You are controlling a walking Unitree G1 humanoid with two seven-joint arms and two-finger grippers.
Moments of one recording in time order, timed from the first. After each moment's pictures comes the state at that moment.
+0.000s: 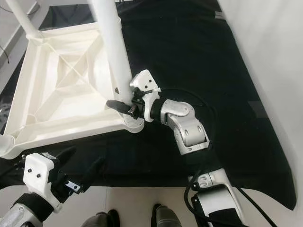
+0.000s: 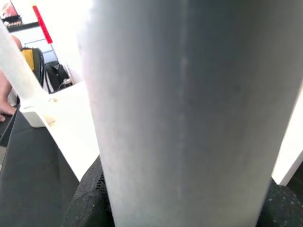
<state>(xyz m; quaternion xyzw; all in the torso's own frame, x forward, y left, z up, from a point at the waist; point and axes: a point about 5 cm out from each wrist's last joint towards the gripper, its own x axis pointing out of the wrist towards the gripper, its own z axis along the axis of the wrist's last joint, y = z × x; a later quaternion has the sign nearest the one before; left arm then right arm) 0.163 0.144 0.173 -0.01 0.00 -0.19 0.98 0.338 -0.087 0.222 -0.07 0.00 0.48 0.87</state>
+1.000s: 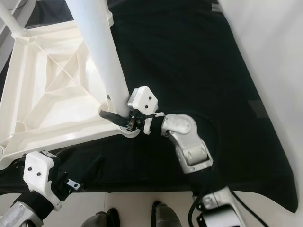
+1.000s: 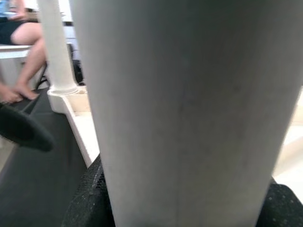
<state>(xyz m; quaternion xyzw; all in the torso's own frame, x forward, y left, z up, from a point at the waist) 0.163 0.144 0.173 -0.01 0.00 -0.19 0.98 0.313 -0.090 0.228 -0.17 -0.13 0.57 0.80</state>
